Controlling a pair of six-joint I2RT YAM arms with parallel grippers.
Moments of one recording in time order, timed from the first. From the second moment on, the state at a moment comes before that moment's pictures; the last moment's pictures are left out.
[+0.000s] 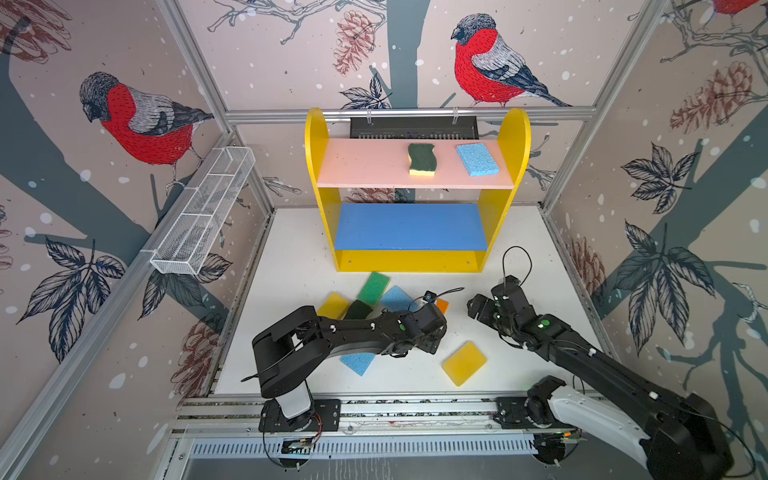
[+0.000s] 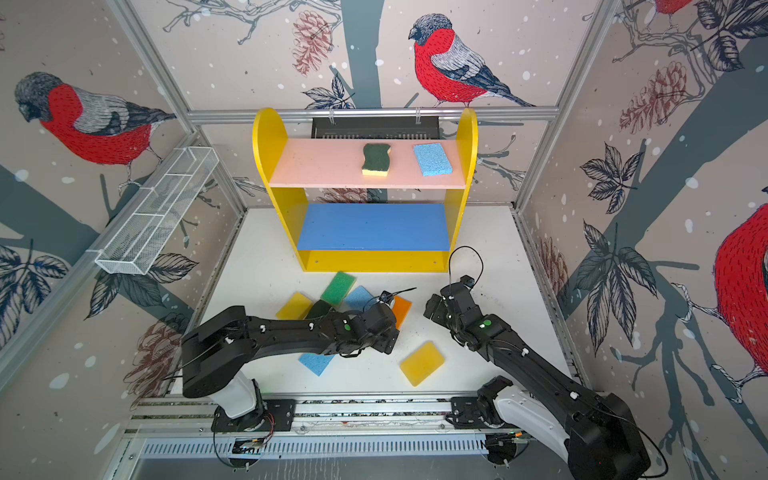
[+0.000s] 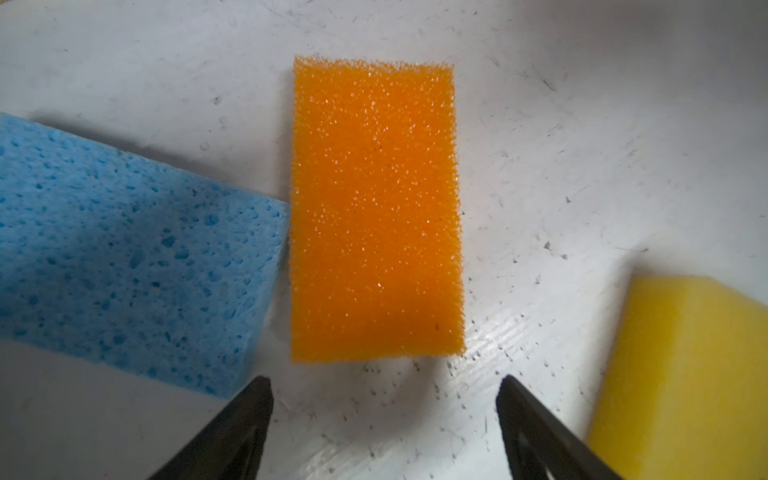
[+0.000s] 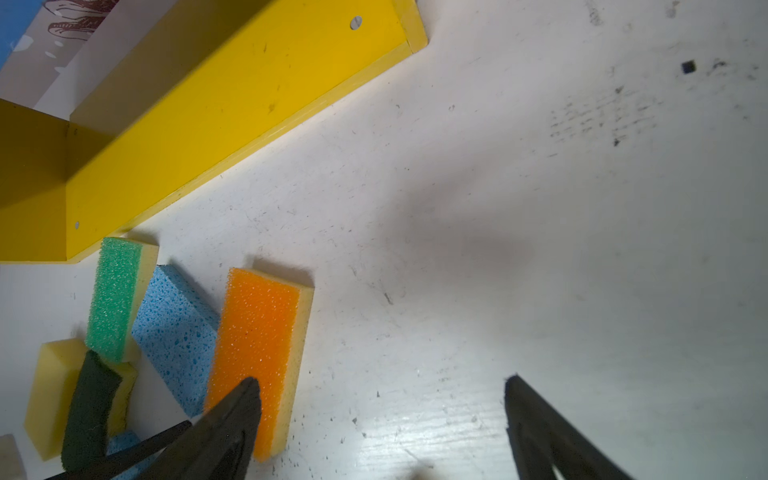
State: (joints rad) left arm -1.12 1.71 0.94 -0.26 -0.24 -0.55; right arm 0.56 0.95 0.51 -0.43 0.12 0.83
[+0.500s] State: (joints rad) left arm -1.11 1.82 1.02 -0.30 -0.26 -0.58; right arm 0.51 0.96 0.49 -0.43 0.07 0.80
